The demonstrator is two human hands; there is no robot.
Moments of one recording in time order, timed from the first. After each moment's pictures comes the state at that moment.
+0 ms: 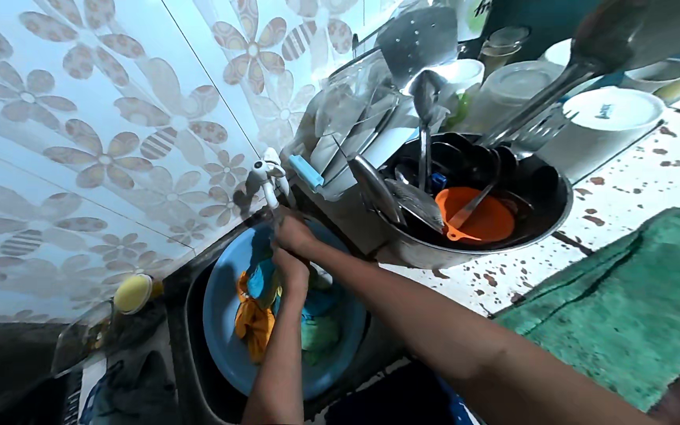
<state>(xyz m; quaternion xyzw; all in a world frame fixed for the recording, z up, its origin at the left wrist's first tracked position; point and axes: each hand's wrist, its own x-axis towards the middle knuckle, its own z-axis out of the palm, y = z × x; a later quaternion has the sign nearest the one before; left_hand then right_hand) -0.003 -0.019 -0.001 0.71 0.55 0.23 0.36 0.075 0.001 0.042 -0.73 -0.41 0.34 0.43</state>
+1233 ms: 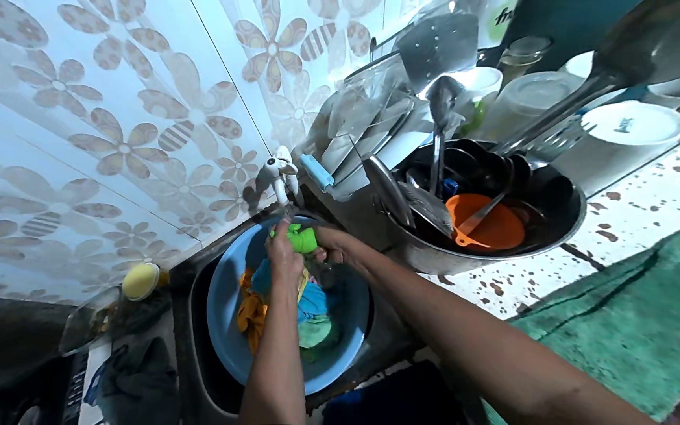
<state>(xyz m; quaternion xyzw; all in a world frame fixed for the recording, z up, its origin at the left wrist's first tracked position) 0.007 0.012 0.012 0.39 0.42 0.43 0.70 0.101 -0.038 0.012 -0.55 -0.08 0.66 0.50</state>
